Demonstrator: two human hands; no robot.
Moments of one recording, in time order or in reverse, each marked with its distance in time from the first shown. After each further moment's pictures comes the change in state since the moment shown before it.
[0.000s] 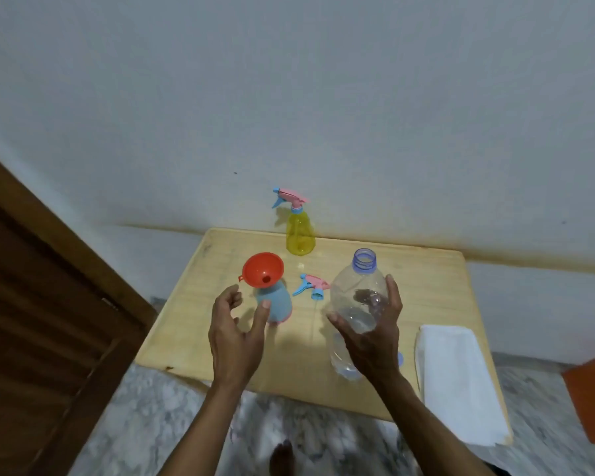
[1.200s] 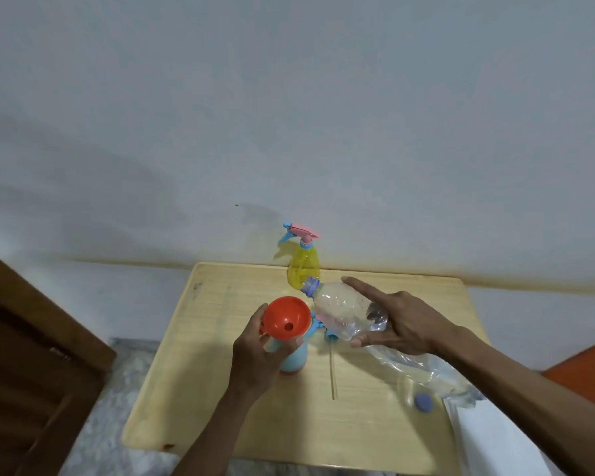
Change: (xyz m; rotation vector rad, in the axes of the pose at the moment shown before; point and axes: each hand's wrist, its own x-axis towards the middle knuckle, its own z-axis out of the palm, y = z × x) left_hand 0.107 -0.057 0.019 -0.250 -0.492 -0.051; right_hand 0.121 -0.066 0.010 -0.780 -0.863 -0.117
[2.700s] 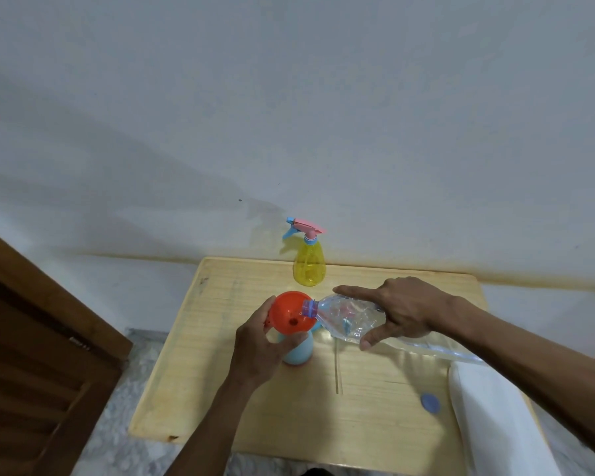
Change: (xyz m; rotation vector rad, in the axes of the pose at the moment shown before) left_hand 0.011 0.009 0.003 0.149 -0.026 0.109; right_hand 0.032 0.009 -0.023 -0.472 -0.253 -0.072
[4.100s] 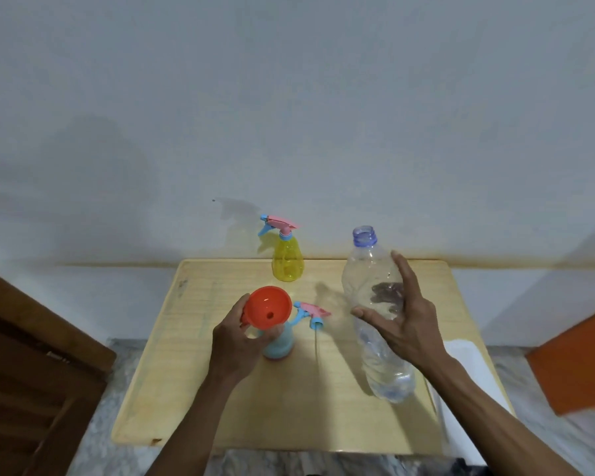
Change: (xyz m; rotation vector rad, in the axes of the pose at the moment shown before) left_hand -0.005 0.012 0.005 0.083 0.055 -0.010; right_hand -0.056 -0.025 0.074 0.954 0.939 0.355
